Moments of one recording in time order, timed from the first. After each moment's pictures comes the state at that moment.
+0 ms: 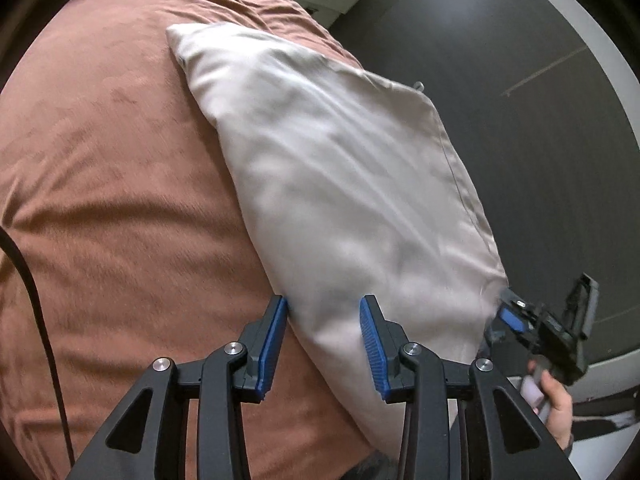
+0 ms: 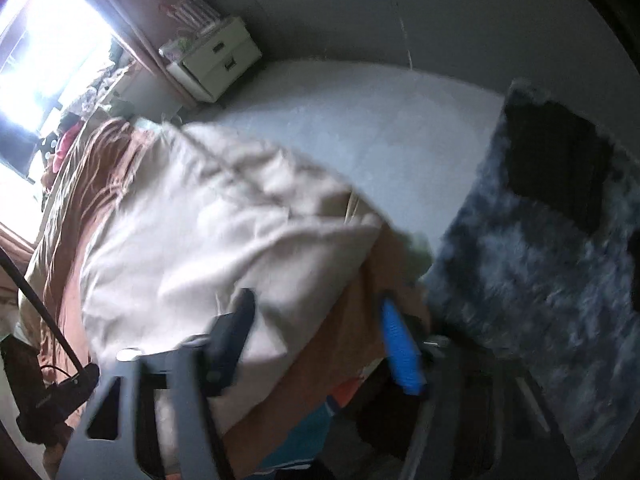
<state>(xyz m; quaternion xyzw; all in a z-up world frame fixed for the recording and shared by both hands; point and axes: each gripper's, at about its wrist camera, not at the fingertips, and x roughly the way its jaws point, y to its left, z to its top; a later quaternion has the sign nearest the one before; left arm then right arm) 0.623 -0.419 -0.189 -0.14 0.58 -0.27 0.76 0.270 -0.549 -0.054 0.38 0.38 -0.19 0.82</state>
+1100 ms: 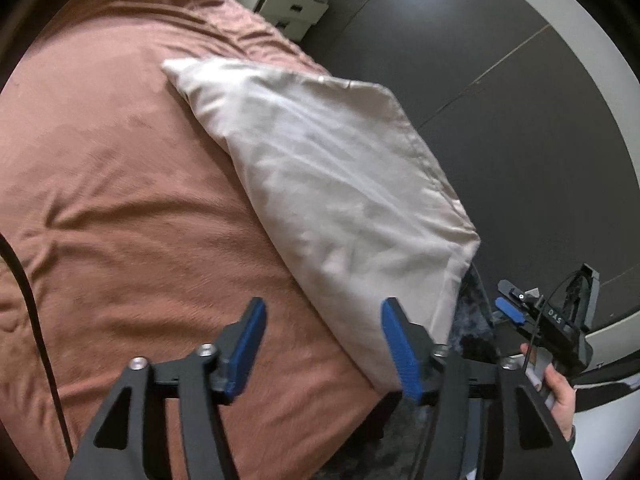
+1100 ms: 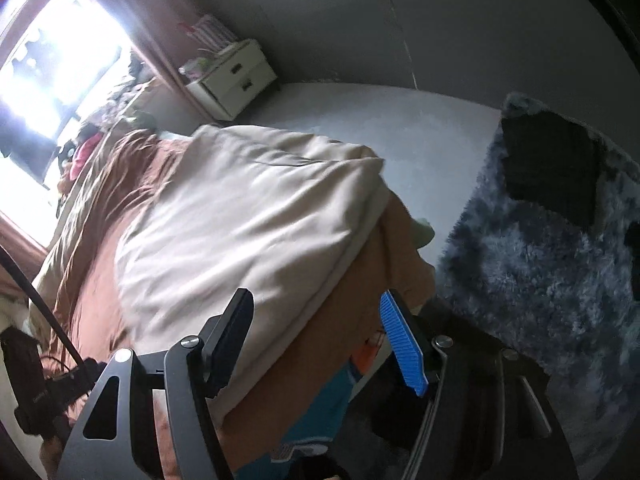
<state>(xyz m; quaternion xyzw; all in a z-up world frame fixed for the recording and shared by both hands) 0.576 -0.387 -0.139 -0.11 0.54 -0.31 0.78 0.196 -0.493 -0.001 0.35 0.32 -0.20 0.85</state>
